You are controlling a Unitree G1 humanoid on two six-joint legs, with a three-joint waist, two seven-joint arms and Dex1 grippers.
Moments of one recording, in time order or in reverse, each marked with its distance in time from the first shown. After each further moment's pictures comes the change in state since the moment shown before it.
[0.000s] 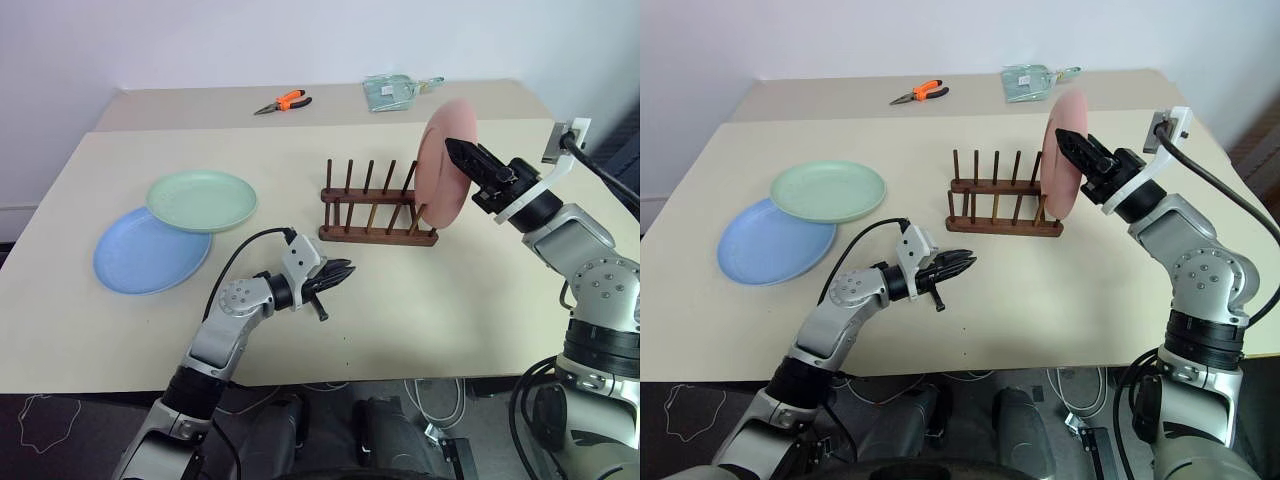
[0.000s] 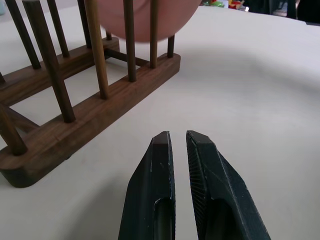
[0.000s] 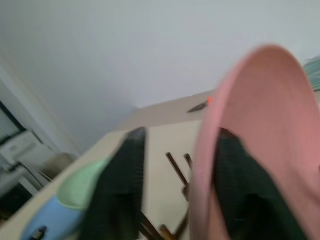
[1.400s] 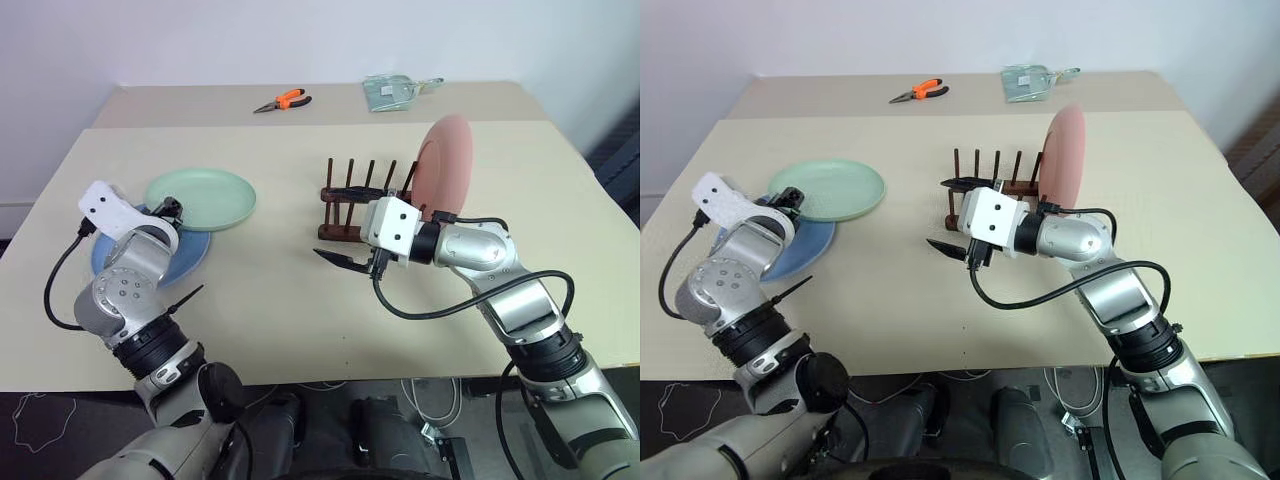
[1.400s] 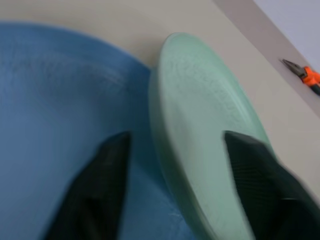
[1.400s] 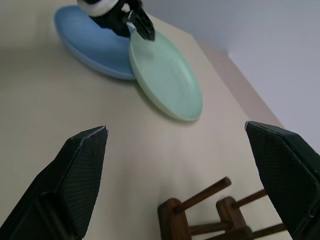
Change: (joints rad) left arm -0.369 -0.231 1.086 -0.148 -0.286 0.794 1.114; right arm -0.014 0.003 0.639 -0.190 -0.831 -0.504 0.314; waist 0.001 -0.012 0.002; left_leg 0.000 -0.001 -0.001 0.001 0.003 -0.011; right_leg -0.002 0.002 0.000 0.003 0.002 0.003
